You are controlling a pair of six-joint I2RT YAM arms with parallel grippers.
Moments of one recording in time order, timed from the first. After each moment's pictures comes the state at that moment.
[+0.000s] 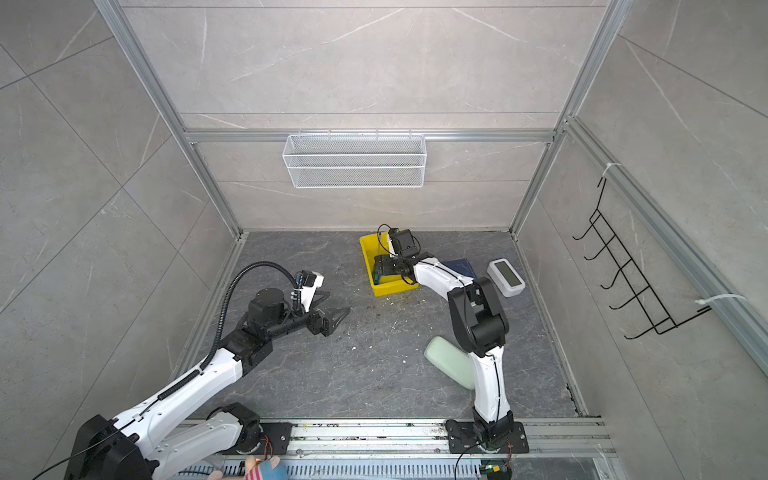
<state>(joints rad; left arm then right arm) -0.51 1.02 0.62 0.05 0.41 -0.14 0.44 2.06 1.56 -0.25 -0.07 0.24</state>
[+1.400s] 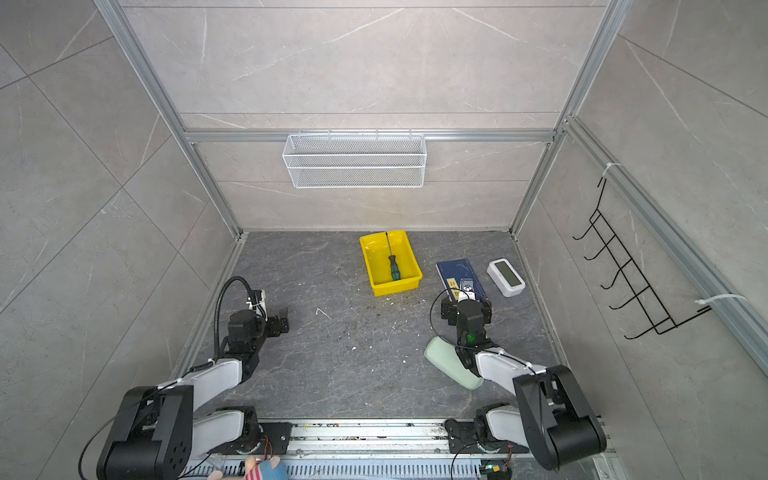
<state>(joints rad) -0.03 1.23 0.26 0.49 -0.07 -0.02 0.22 1.32 0.33 0.59 0.38 0.00</state>
